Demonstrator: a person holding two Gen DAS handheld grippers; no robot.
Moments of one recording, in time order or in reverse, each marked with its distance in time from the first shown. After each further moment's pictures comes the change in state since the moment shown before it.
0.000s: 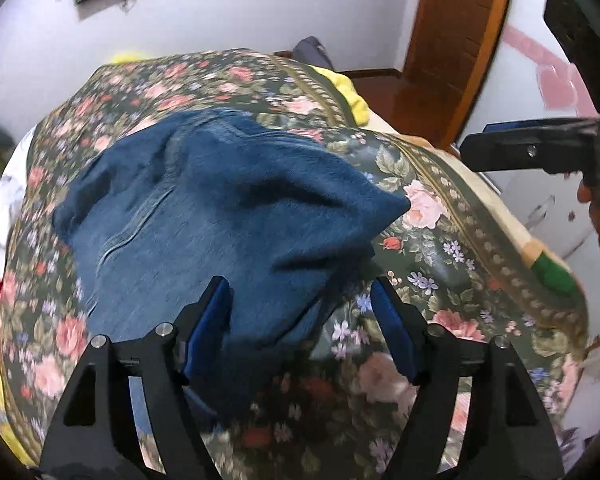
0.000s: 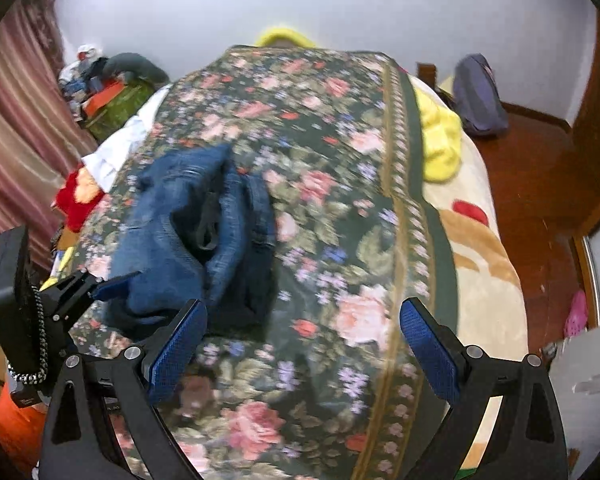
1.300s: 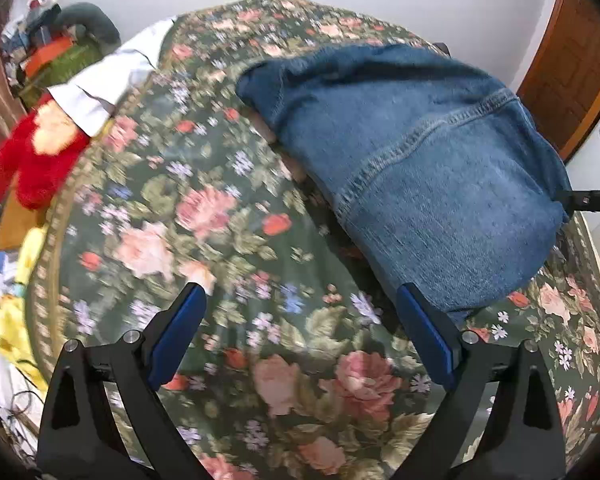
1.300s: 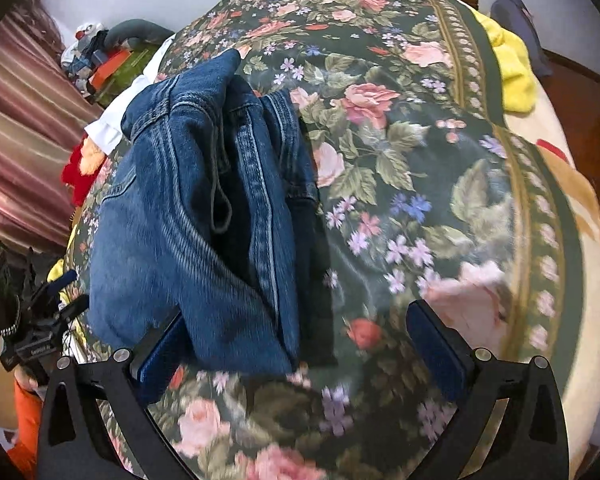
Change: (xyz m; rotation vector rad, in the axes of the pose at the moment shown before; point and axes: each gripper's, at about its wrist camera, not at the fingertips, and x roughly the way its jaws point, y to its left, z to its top) left arm -0.034 0.156 -0.102 -0.327 0.048 0.236; right arm 0.106 -0.006 -0.013 0.062 0.220 0.103
